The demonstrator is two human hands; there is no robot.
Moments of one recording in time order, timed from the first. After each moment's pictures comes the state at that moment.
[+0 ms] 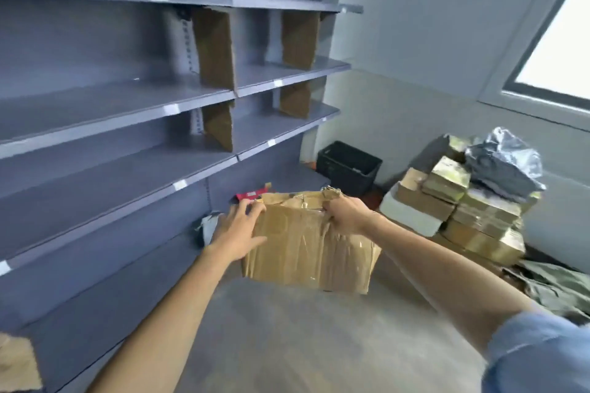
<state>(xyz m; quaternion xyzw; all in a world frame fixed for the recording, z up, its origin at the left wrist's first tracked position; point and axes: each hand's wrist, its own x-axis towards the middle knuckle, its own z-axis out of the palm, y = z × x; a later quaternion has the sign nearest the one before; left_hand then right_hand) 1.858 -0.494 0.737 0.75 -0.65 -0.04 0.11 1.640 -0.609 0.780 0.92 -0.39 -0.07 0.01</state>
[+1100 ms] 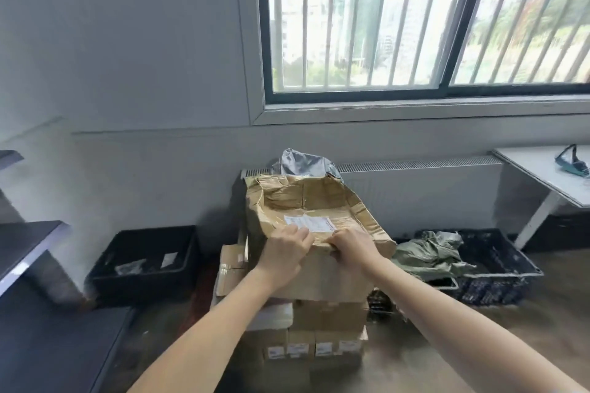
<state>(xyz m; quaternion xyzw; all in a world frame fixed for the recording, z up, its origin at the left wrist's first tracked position) 1.304 -1.141 0.786 0.25 -0.95 0.19 0.08 1.135 -1.097 0.764 0.67 -0.74 0.03 0.00</state>
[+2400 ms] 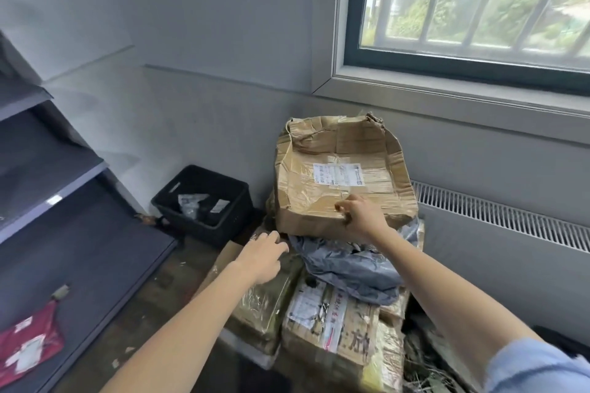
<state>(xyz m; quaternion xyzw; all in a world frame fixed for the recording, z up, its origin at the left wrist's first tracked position) 1.117 -1.451 0.687 0.57 -0.80 -0.11 -0.17 0.887 -1.533 0.672 0.78 -0.61 0.05 -0.14</state>
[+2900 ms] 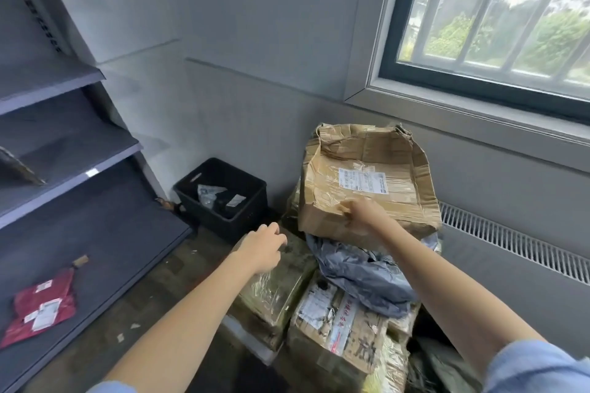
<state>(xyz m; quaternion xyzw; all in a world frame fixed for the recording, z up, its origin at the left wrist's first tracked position) 1.153 -1.431 0.695 0.63 -0.76 -0.11 -0.12 0.935 -1.535 0.707 0.81 -0.56 -0.09 -0.13</state>
